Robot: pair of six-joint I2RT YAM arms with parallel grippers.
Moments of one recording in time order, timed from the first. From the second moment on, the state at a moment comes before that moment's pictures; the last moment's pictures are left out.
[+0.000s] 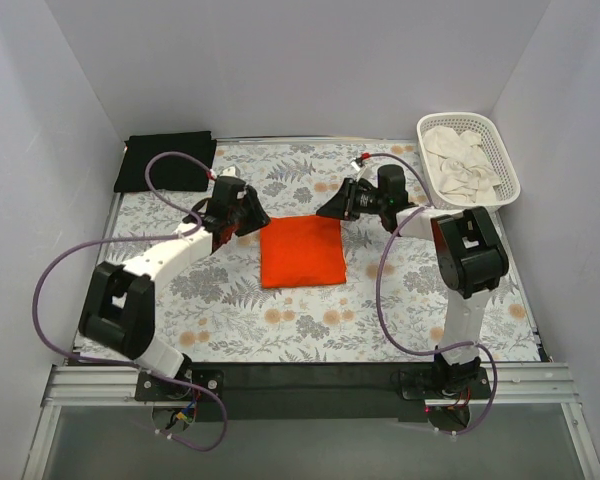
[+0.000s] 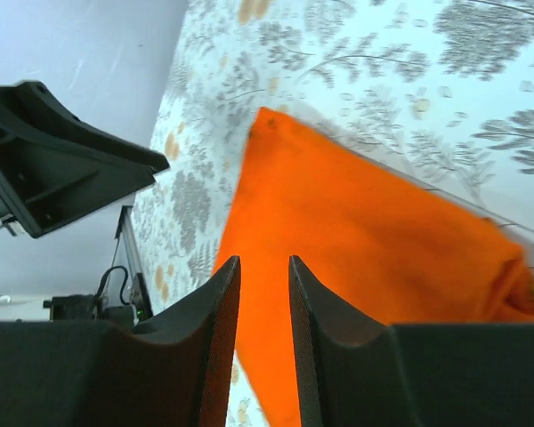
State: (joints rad) left arm -0.42 1.49 0.98 -0.18 -0.04 -0.70; right arm 0.33 1.95 1.10 0.46 -0.86 0.71
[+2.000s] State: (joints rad) left arm -0.26 1.15 0.60 -0.48 -0.02 -0.85; right arm 1.10 2.06 1.47 -0.43 0.17 -0.06
